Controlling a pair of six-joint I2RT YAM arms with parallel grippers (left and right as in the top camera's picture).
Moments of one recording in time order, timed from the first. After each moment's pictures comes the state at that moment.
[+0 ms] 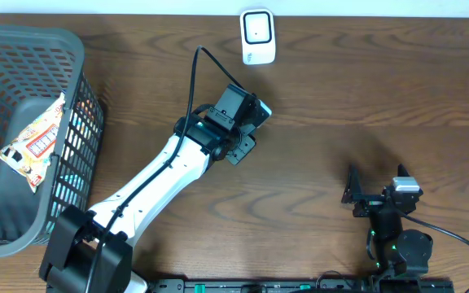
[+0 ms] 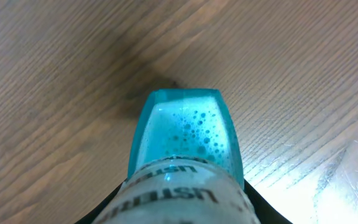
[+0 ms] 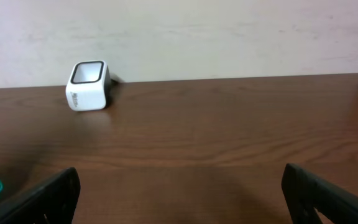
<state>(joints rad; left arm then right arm) -0.60 1.64 1.22 -0.65 0.00 0.23 -0.01 0.01 0.01 -0.07 -0.03 0.07</state>
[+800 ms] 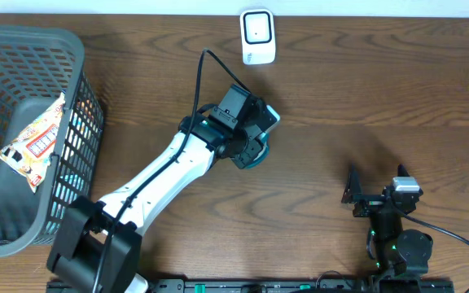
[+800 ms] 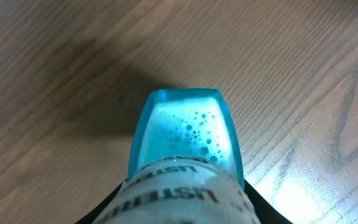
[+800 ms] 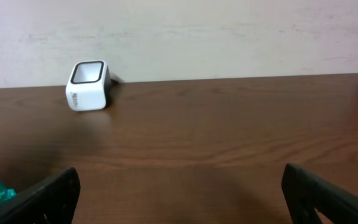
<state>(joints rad) -0.60 1.69 1.22 -0.63 0.17 0.25 -0.01 0.01 0.01 -0.07 -0.03 0.07</state>
